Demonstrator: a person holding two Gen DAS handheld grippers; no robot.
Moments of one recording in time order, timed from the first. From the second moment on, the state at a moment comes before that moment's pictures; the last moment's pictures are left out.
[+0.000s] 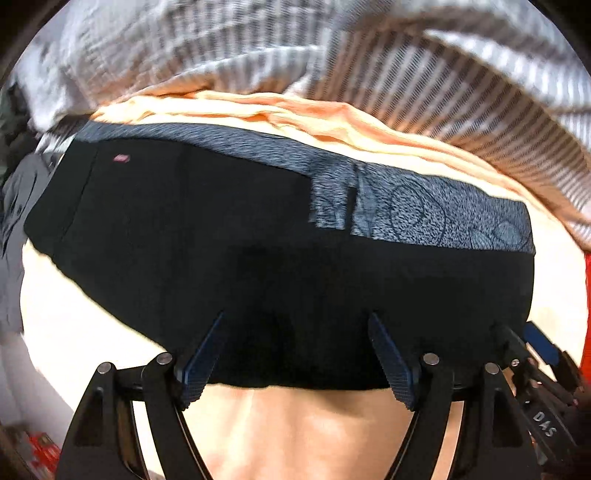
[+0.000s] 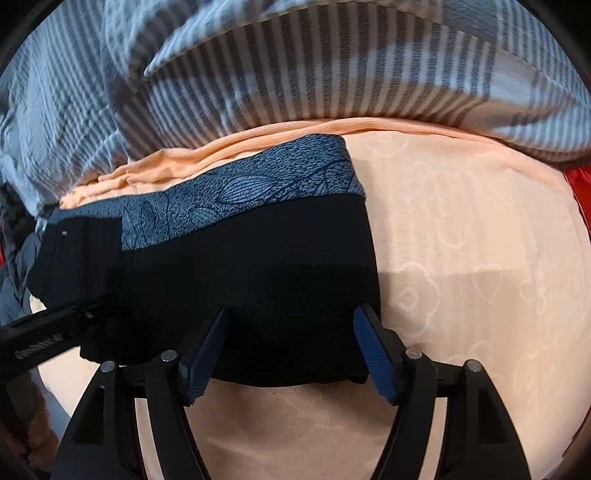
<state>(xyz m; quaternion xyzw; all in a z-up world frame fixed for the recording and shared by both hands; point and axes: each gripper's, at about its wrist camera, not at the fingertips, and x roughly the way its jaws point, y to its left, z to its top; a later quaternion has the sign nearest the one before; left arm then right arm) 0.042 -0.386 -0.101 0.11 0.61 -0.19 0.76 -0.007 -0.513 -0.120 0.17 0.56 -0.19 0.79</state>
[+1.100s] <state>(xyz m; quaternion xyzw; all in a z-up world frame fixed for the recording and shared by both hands) 0.135 -0.179 -0.096 0.00 0.63 -0.17 0.76 0.063 -0.353 -0.114 0.16 0.59 -0.18 0.77</state>
